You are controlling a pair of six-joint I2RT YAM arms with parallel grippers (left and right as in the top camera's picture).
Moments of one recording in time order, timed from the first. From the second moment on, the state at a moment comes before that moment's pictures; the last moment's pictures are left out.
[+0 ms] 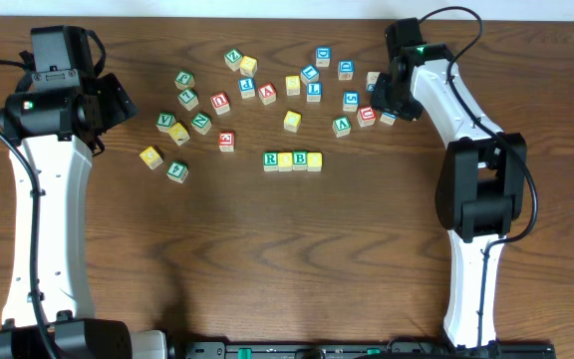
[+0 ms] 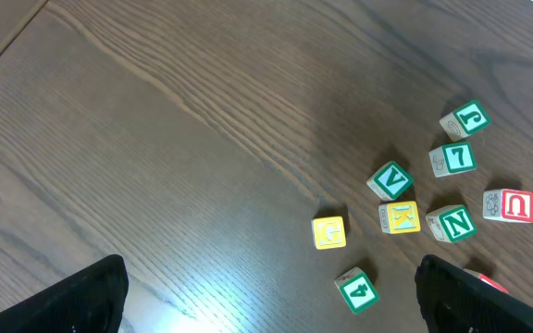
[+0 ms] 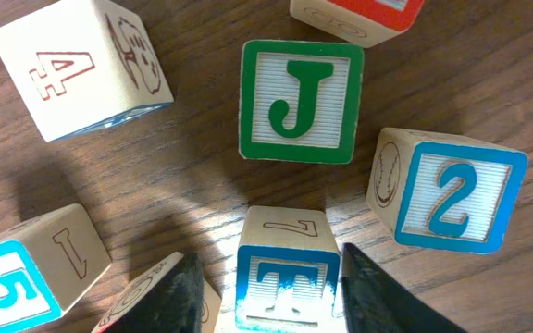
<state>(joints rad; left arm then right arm) 0.13 1.54 1.58 -1.05 -0.30 -0.38 0.16 2.36 1.99 -0.94 0.07 0.53</state>
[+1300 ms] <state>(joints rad) 0.13 1.54 1.58 -1.05 -0.30 -0.38 0.16 2.36 1.95 -0.93 0.09 0.51</state>
